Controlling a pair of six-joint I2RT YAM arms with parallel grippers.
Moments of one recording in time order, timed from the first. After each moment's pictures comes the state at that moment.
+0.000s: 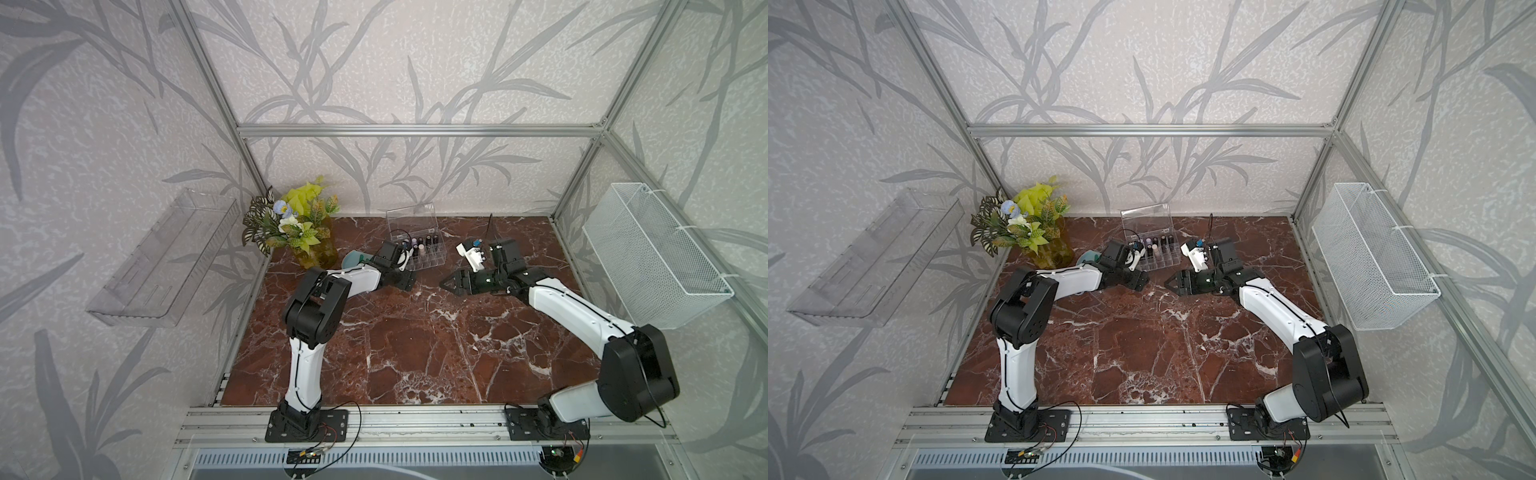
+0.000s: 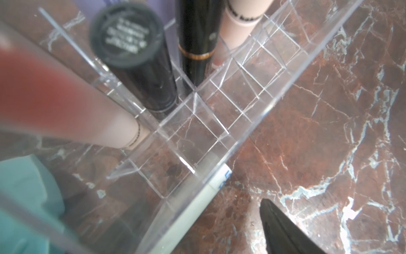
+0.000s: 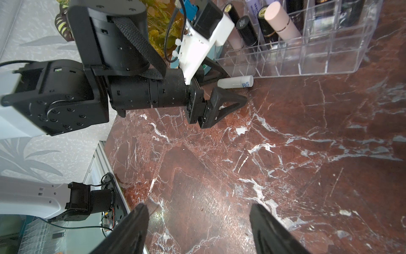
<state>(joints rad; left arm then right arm) -0.47 2.06 1.28 -0.12 0.11 0.00 0.37 1.46 1.02 -0.36 -0.64 0.29</state>
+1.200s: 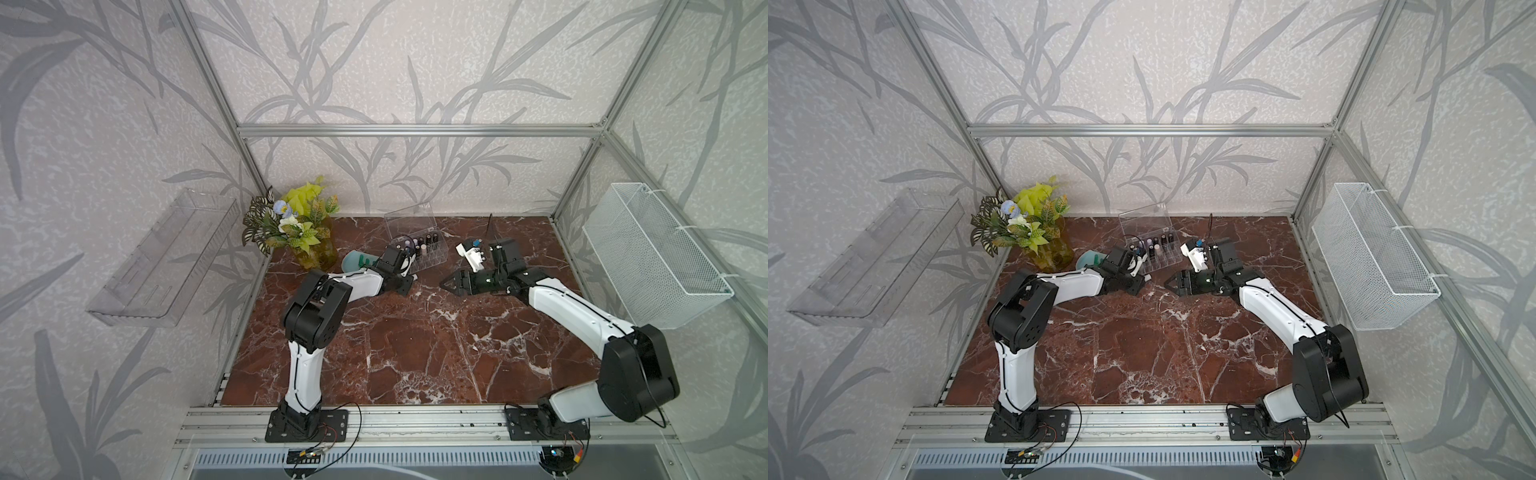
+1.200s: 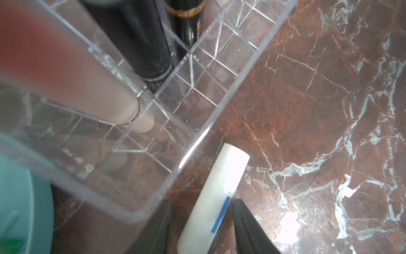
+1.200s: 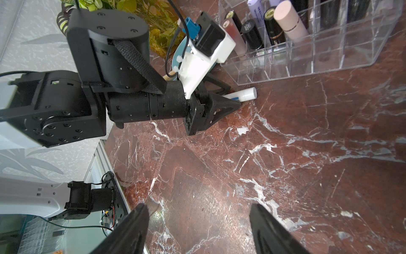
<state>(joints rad) -0.50 2.02 1.22 -0.13 0.05 0.00 0.37 1.46 1.02 -0.36 -0.65 0.29</state>
